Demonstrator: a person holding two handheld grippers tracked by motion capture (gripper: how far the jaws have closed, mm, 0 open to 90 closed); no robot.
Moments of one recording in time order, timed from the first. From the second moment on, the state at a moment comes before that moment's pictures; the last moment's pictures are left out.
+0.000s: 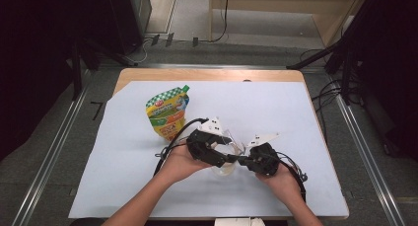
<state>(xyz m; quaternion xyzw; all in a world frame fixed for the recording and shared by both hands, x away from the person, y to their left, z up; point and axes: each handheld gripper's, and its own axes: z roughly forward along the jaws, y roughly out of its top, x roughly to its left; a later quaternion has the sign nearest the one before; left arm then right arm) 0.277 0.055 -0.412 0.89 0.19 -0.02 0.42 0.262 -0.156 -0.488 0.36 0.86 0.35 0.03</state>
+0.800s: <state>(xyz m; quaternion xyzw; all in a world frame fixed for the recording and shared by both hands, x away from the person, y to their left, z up) 0.293 0.034 -0.405 0.90 0.17 -0.10 0.40 0.247 -0.177 -0.472 0.37 0.85 0.37 0.03</state>
